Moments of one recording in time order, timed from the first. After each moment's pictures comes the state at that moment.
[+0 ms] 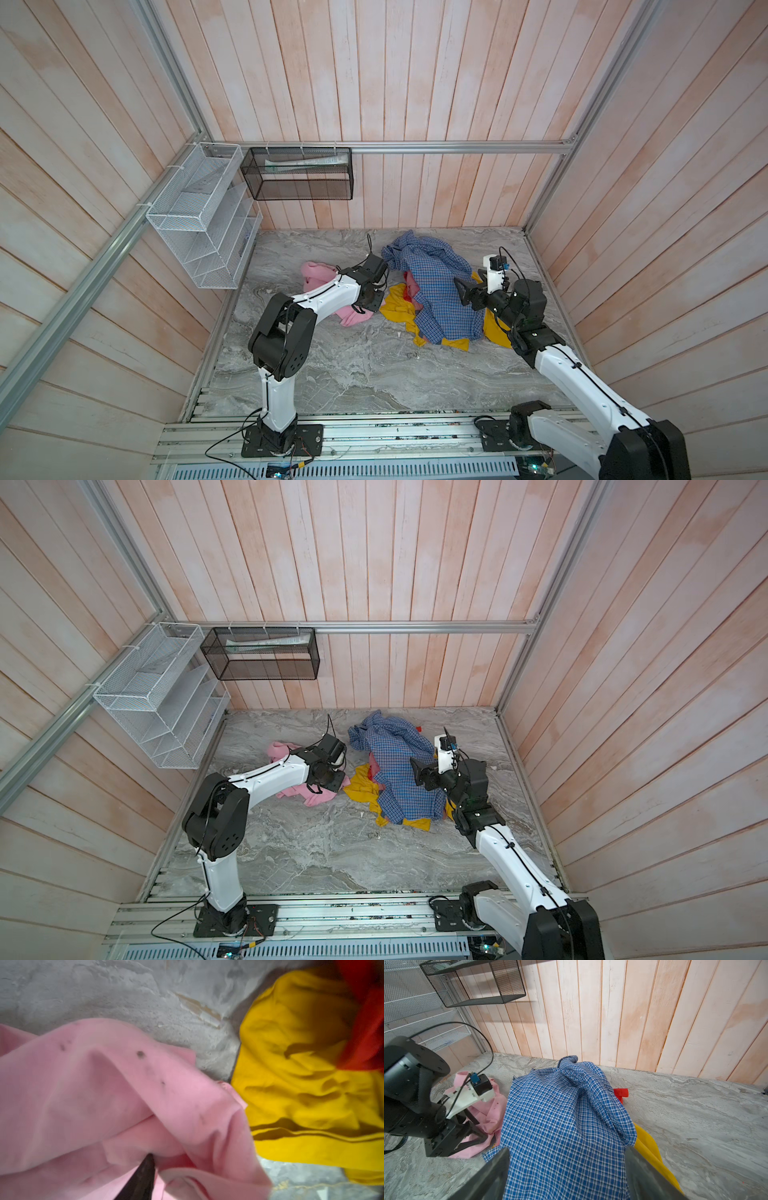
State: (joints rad) left arm -0.57 1.94 1.39 -0.65 -0.13 -0.13; right arm 0.24 1.02 0.58 0.22 -0.25 0.09
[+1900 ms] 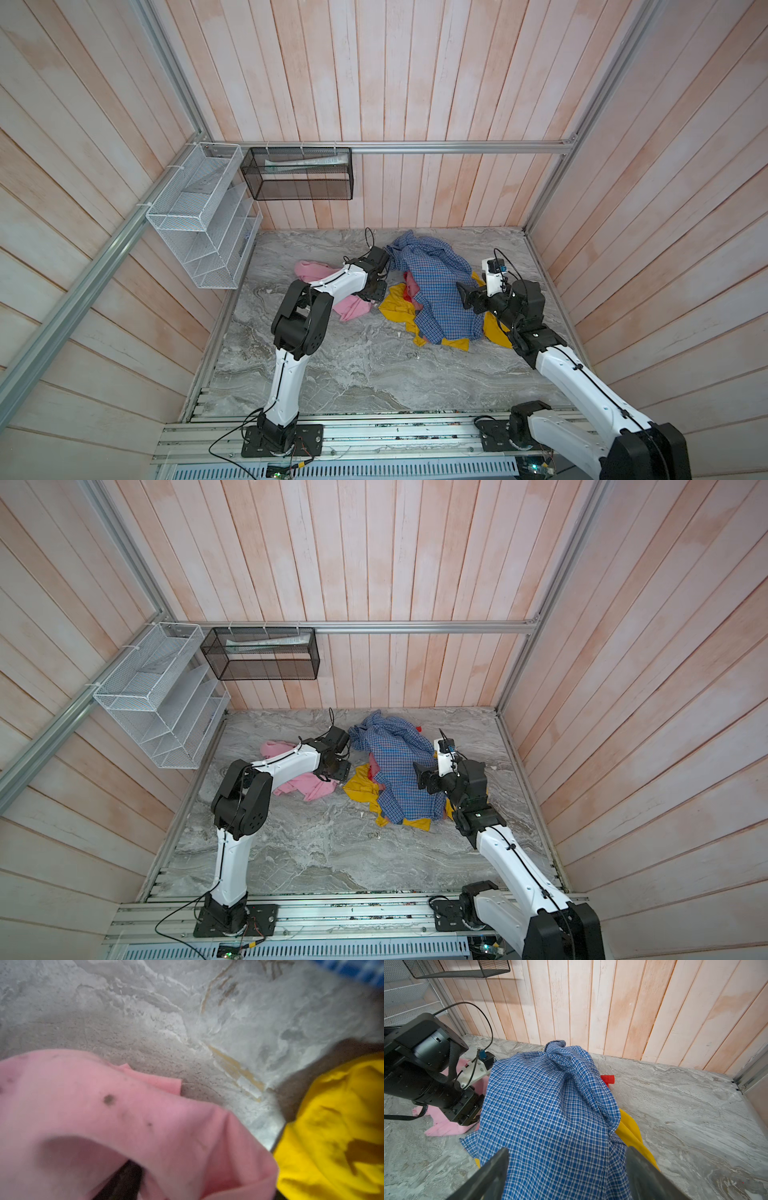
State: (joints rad) left arm -0.52 2.16 1.61 -0.66 -0.16 -0.22; right arm 0.24 1.00 0.58 0.13 -0.19 0.02
